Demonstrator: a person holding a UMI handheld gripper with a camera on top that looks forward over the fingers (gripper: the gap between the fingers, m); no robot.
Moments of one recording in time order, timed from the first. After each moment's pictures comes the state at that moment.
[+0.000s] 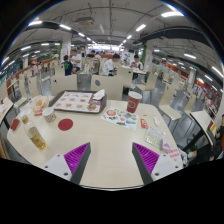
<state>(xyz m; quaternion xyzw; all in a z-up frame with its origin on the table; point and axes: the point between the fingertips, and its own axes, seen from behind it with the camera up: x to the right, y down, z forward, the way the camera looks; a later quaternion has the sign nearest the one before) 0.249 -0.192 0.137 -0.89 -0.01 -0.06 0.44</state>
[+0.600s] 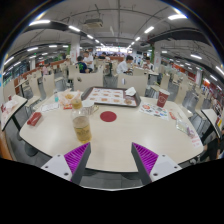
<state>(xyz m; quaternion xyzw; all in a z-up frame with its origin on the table) 0.038 -0.253 0.101 -0.89 -0.03 -0.02 0.46</state>
